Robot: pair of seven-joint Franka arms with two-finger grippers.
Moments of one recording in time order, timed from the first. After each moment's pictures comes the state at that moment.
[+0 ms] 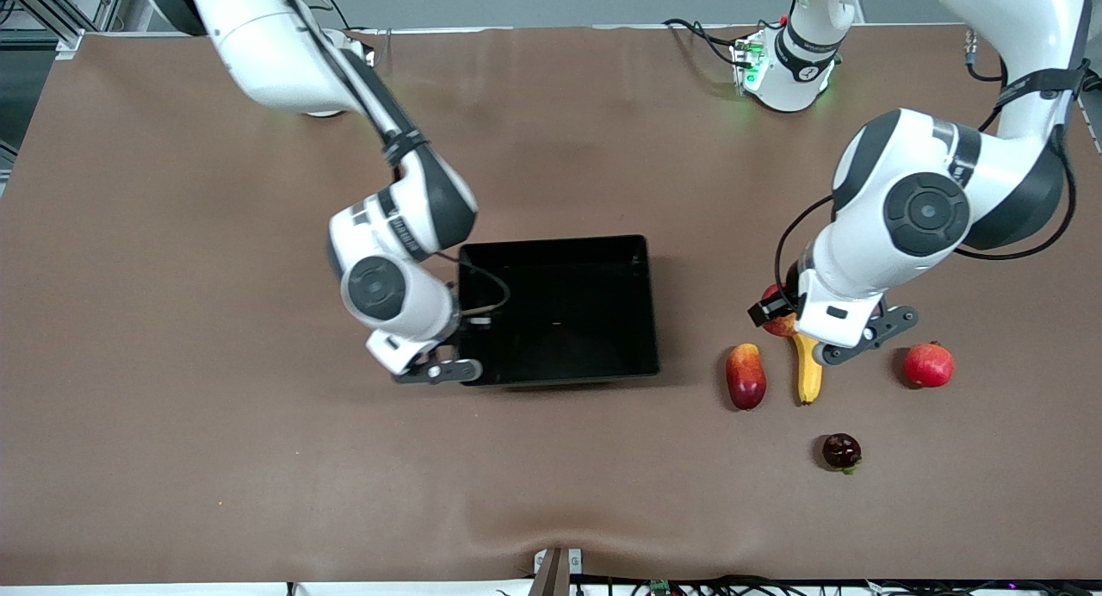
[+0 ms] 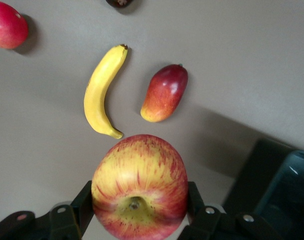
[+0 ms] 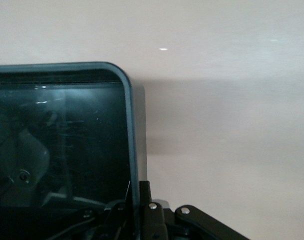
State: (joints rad) left arm 0.08 0.40 -0.50 -1.53 0.19 1.79 -0.88; right arm 0.54 0.72 0.00 -1.31 0.16 2.00 0.43
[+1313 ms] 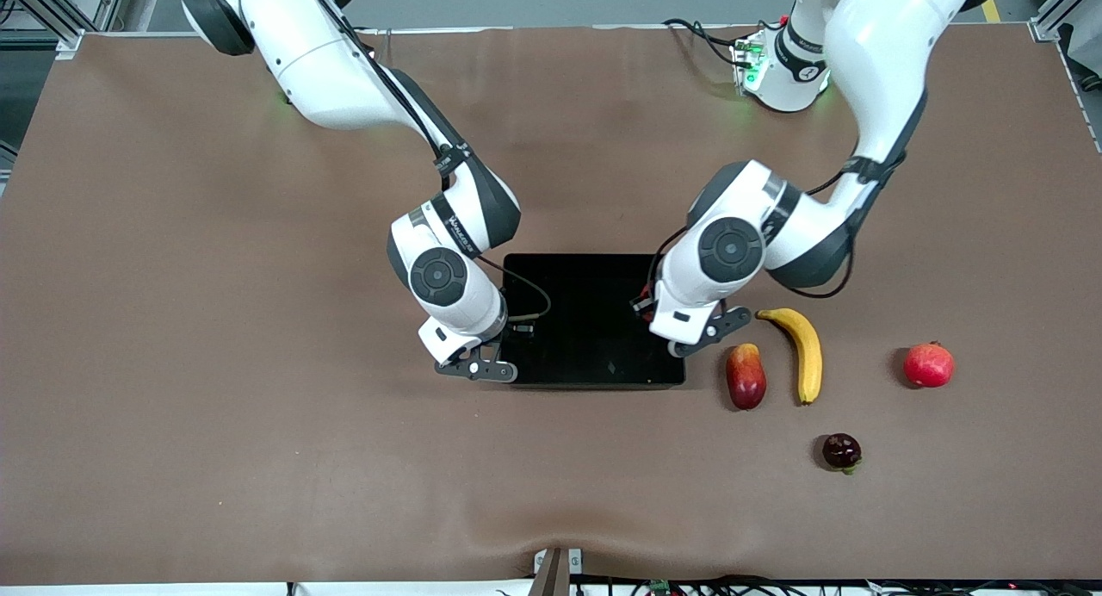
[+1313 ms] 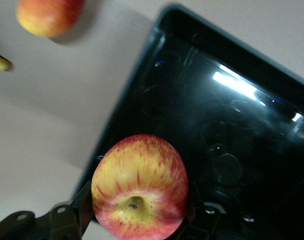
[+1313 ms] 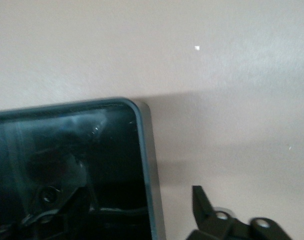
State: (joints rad) left arm -0.14 0.62 -0.50 -1.56 0.15 2.01 -1.12; right arm 0.59 0.81 -0.02 -1.28 0.16 2.17 0.62
